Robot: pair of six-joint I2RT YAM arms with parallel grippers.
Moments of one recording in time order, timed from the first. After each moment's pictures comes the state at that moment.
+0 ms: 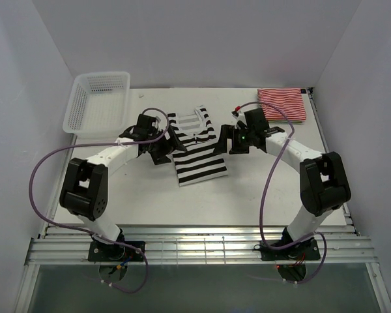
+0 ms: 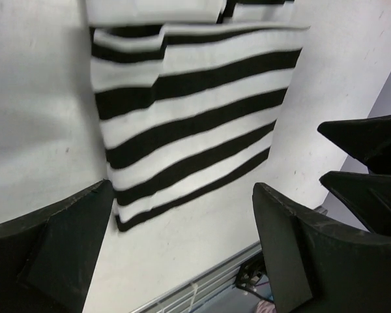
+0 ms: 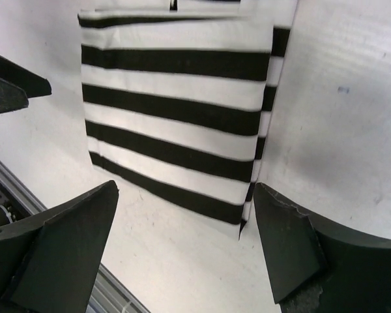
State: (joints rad) left arm -0.33 1.71 1.14 -0.33 0.36 -0.78; right arm 0.38 1.73 1.19 -0.30 -0.47 0.32
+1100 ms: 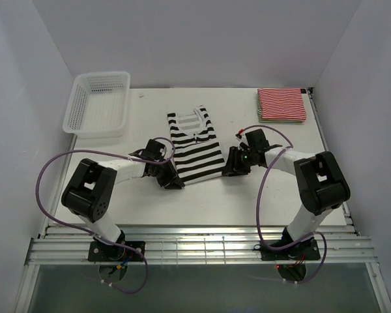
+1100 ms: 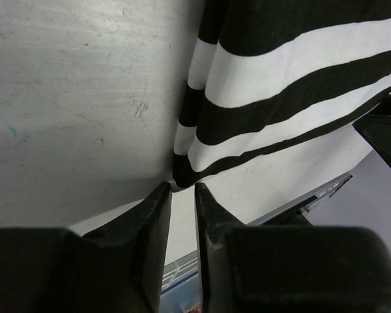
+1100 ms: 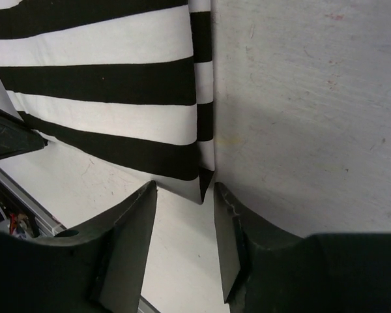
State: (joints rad) left arm -0.44 1.67 0.80 -0.26 0.41 -0.91; right arm 0.38 1.70 0.88 -0.19 -0.48 0.40
